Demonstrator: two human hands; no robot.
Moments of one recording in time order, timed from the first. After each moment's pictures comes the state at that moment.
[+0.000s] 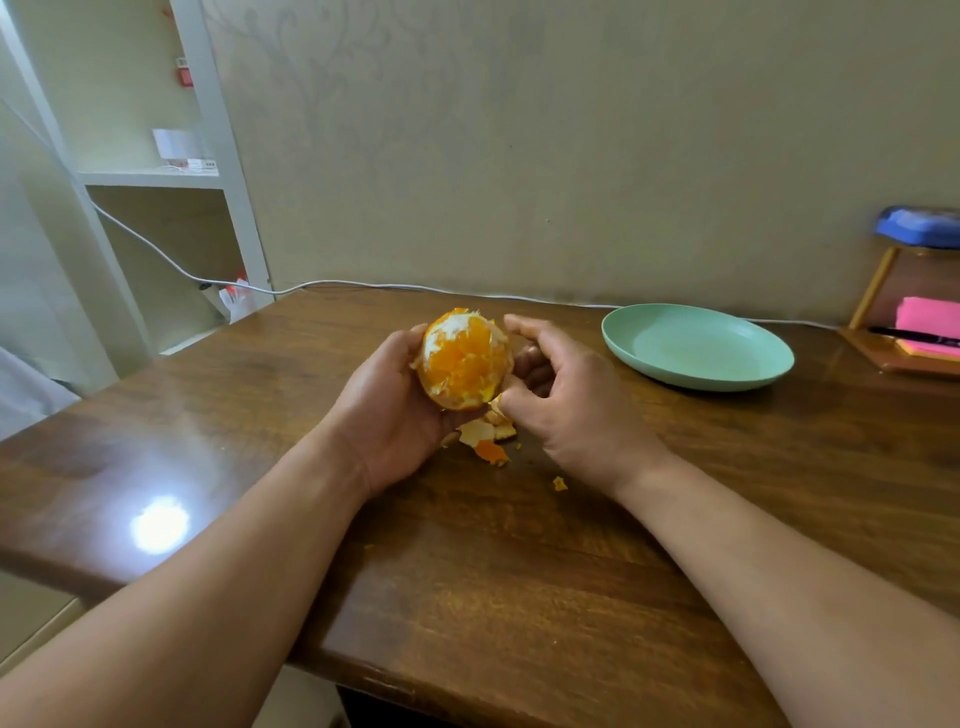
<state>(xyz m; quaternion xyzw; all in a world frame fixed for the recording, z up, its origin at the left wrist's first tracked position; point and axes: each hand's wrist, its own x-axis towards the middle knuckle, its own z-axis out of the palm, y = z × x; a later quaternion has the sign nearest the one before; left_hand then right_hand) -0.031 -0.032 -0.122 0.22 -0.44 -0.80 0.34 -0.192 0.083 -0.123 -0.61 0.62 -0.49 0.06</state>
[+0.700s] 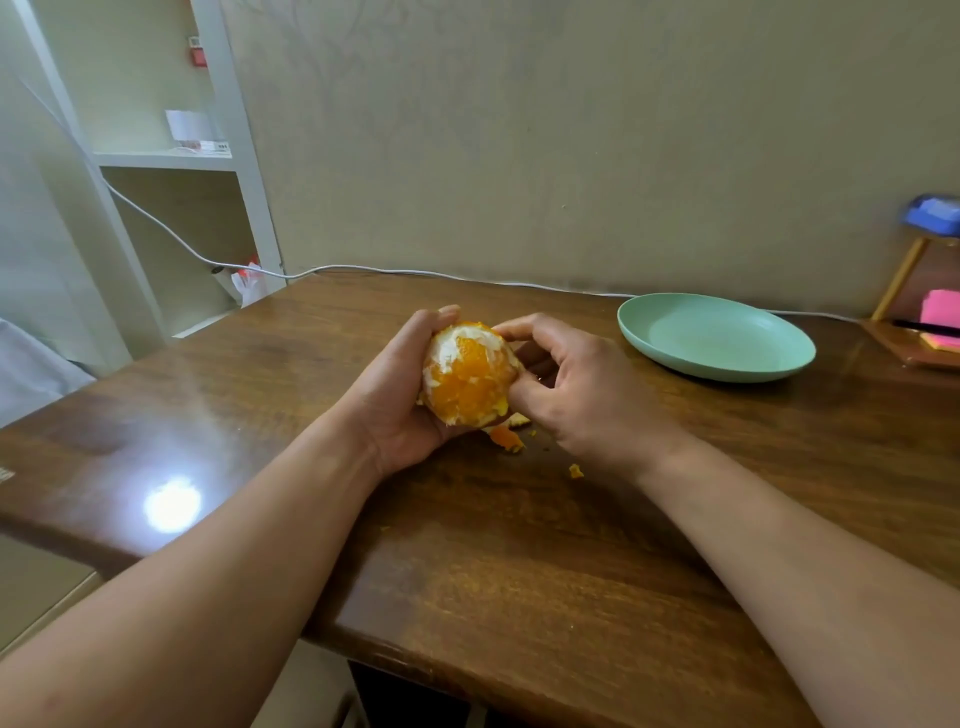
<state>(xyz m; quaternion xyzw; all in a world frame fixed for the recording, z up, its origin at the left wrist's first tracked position) -0.021 -0.025 -0.115 0.23 -0.45 -0.81 0.28 -0.185 0.086 -0.115 -0.66 0.60 -0.44 0.08</state>
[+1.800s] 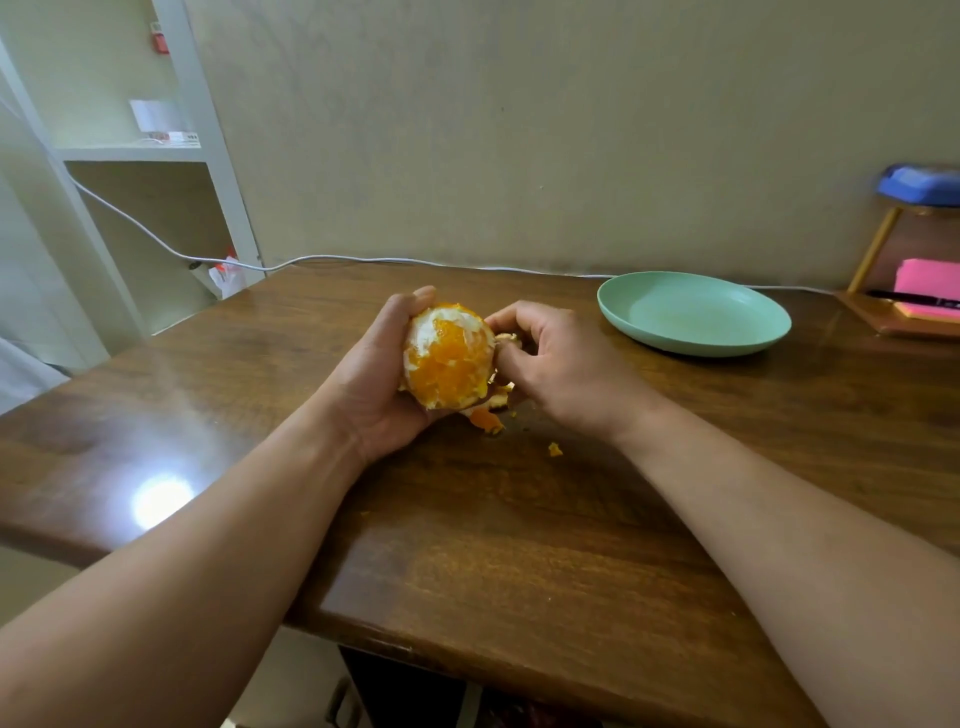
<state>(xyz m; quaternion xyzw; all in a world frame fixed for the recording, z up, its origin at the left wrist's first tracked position) -0.025 -0.016 -0.114 0.23 -0.45 -0.81 0.29 -0.198 0.075 -0.119 -0.63 0.64 -0.42 0.11</state>
